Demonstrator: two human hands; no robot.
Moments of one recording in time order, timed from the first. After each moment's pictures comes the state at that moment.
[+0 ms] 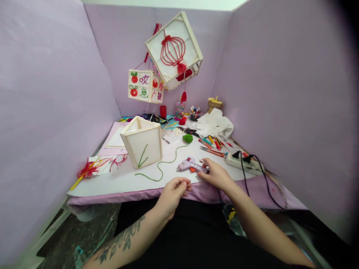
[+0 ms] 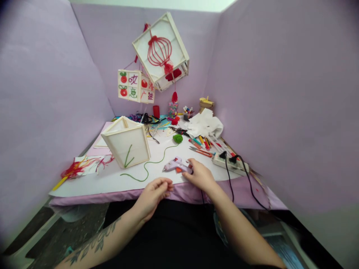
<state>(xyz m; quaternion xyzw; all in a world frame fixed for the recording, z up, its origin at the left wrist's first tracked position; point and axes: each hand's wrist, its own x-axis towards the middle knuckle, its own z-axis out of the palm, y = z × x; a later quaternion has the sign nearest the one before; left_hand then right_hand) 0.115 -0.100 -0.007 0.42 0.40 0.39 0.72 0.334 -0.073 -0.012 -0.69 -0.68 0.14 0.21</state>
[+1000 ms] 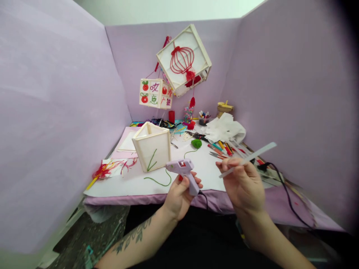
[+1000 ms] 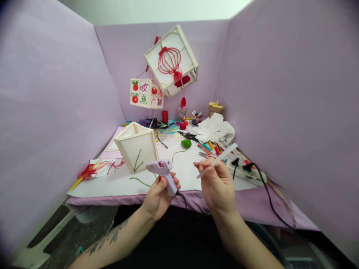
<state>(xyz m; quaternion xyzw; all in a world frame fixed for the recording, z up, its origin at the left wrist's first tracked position) 0.121 -0.095 0.016 0.25 0.23 0.49 0.80 0.278 -0.104 0.053 -0.35 -0.46 0.28 0.77</state>
